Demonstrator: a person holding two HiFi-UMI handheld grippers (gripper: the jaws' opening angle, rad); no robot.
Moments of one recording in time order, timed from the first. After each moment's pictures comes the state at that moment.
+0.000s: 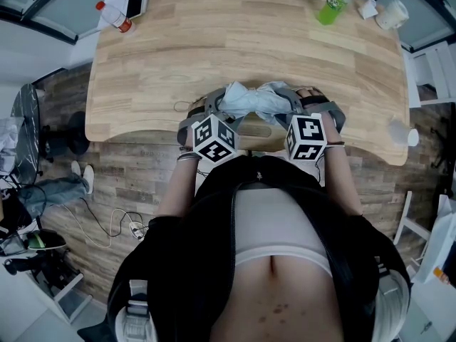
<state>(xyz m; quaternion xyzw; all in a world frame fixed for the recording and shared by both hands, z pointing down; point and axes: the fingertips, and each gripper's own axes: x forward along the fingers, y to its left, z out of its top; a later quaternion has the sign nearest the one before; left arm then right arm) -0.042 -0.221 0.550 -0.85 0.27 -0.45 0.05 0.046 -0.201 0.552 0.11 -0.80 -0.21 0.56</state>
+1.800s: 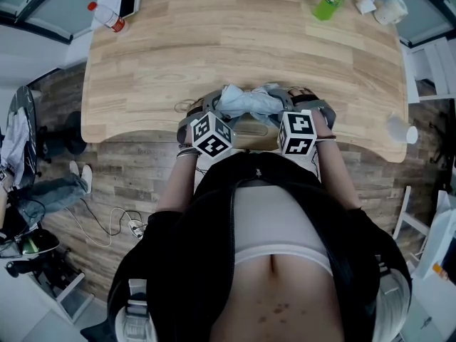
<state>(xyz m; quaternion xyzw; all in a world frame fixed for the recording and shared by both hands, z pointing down) -0.044 -0.220 0.595 -0.85 0.25 -0.47 0.01 0.044 -0.197 0.592 0.08 -0.80 -0.17 0.56</state>
